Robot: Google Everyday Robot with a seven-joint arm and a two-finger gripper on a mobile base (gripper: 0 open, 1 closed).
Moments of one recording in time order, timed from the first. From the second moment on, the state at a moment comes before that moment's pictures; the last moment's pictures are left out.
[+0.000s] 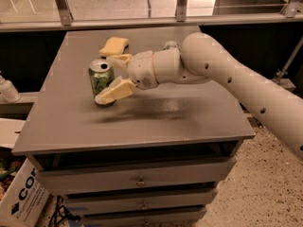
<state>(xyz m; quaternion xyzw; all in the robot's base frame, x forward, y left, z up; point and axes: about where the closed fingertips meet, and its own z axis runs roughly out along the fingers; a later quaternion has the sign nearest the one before) 0.585 0.122 0.883 -0.58 0.55 0.35 0.49</state>
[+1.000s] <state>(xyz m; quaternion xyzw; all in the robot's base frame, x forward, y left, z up) 0.609 0.011 0.888 -0.53 0.62 0.29 0.50</state>
